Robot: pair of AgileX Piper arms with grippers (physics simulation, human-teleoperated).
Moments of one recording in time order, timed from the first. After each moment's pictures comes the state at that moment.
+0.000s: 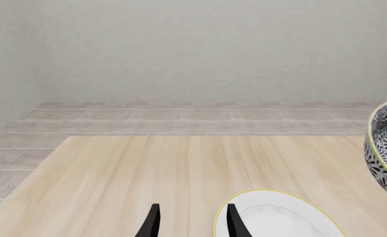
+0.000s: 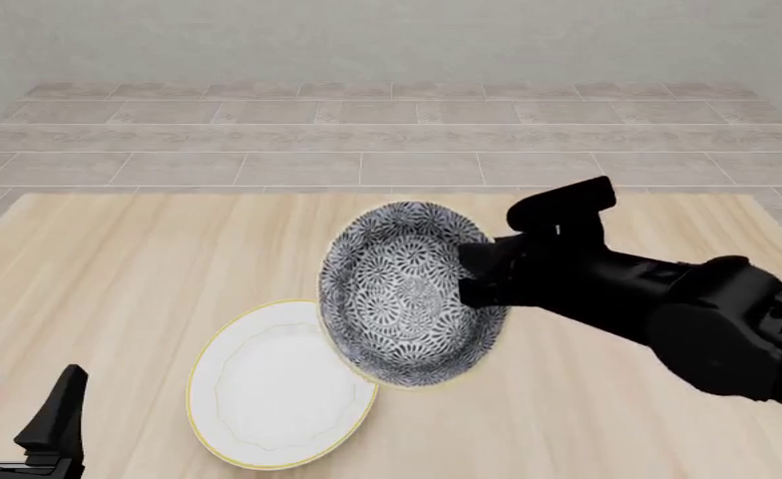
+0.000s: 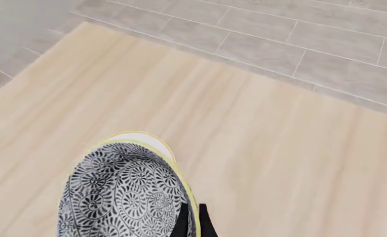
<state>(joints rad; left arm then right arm) 0.00 0.00 0.00 0.00 0.00 0.62 1.21 -0.81 0.15 0.18</state>
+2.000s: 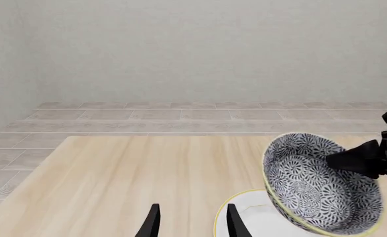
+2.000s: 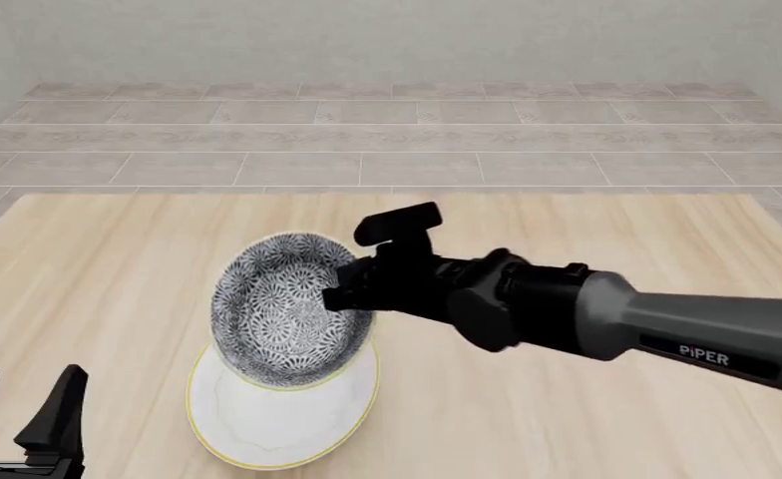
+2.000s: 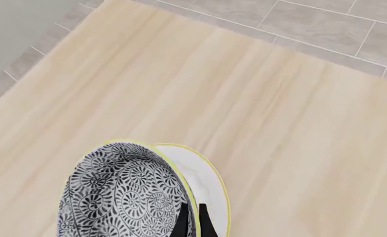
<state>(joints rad) 0.00 0.00 0.00 0.00 0.00 0.78 1.73 -1.09 -0.01 0.30</state>
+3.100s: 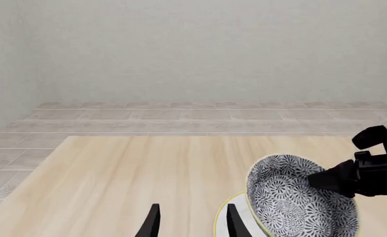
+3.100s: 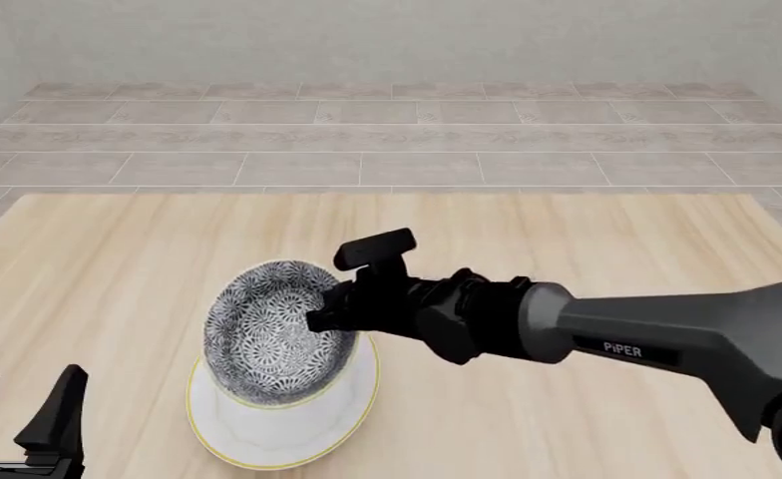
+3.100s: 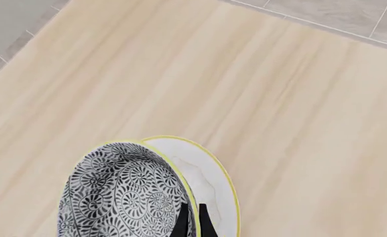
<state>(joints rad) 0.00 0.00 0.00 0.00 0.00 0.80 1.86 -1.13 -0.05 0.32</state>
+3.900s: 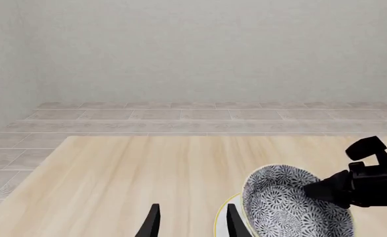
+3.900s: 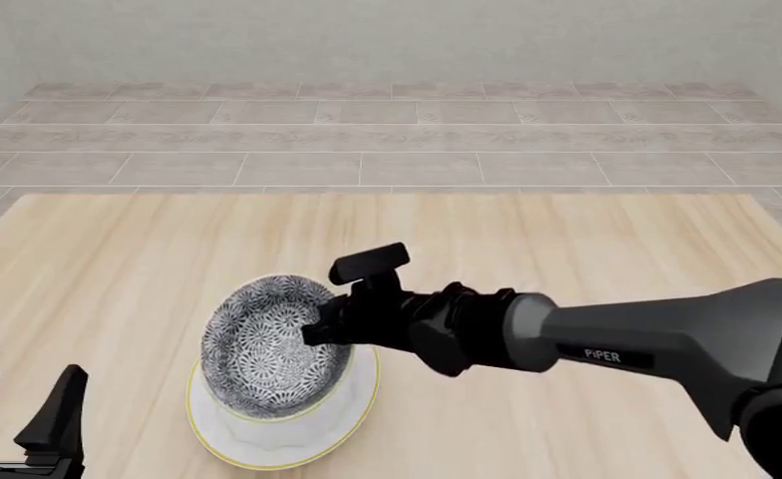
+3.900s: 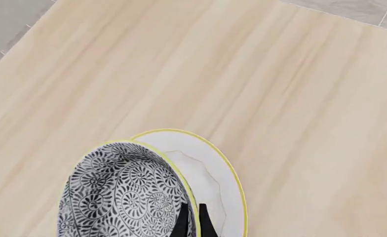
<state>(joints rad) 0.00 0.00 0.00 0.00 0.00 0.82 1.90 -1.12 -0.08 0.34</state>
